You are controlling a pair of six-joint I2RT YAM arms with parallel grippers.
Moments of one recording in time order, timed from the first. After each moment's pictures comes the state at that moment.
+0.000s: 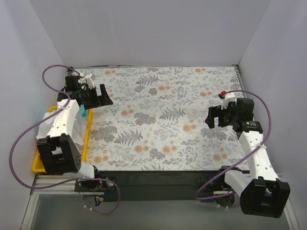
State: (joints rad) left arm 0.14 1.44 1.16 -0.62 0.51 -0.09; right arm -0.06 0.98 0.75 -0.51 -0.41 -0.20
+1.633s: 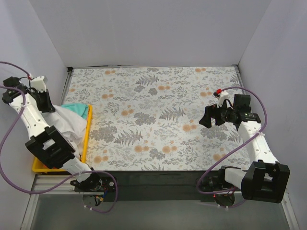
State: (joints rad) left arm 0.71 1.63 1.61 -1.12 0.40 0.53; right arm -0.07 1.14 0.83 -0.56 -0.67 -0.27
